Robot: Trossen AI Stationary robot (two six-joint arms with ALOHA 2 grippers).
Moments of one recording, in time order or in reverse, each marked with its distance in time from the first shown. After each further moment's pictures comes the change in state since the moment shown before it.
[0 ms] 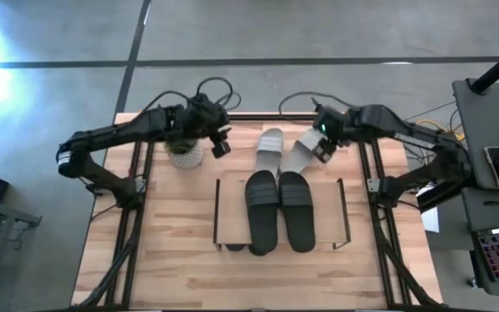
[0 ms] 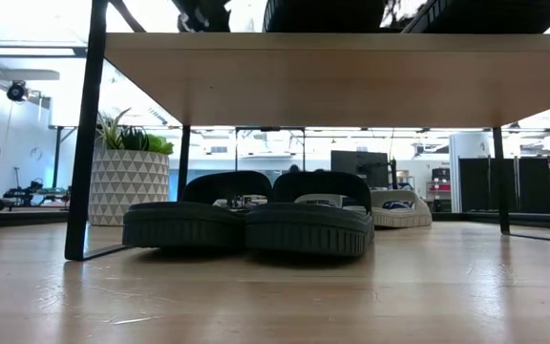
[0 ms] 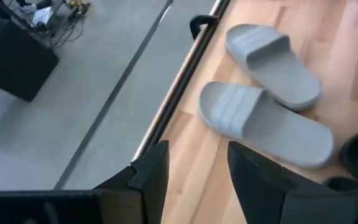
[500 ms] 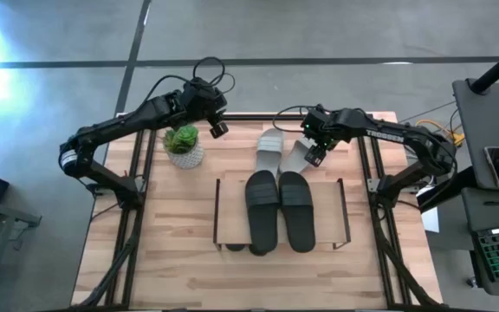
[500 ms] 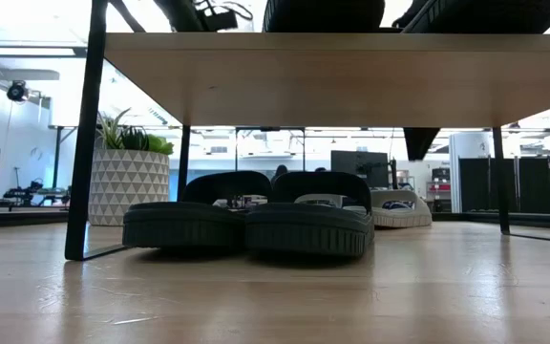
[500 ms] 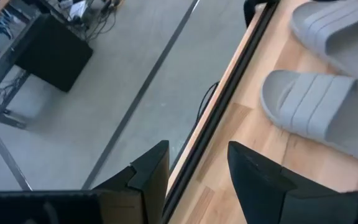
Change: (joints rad) left arm 0.225 0.022 -0.072 0.148 0.032 0.183; right arm -0.173 0.145 -0.224 0.268 -0.176 -0.234
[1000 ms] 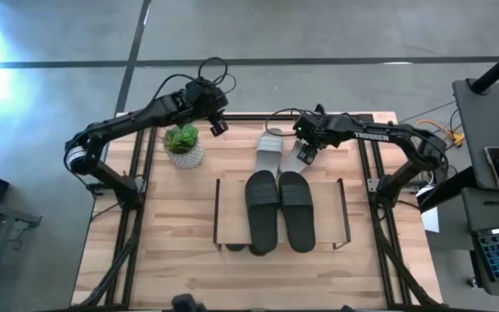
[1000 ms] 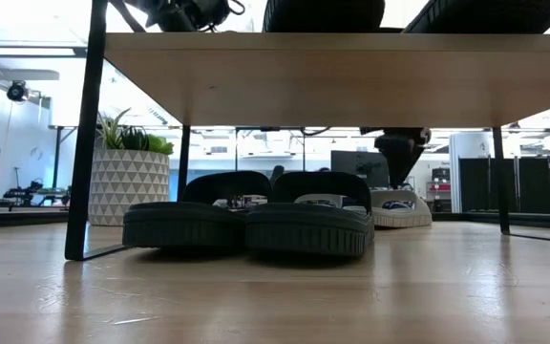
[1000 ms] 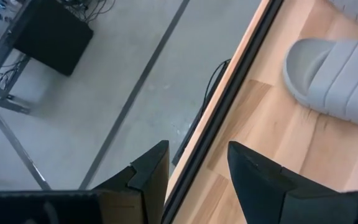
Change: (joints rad) left arm 0.077 0.059 -0.064 0.064 0.019 0.050; right arm -0.019 0.105 -0.101 0.294 0.127 -0.103
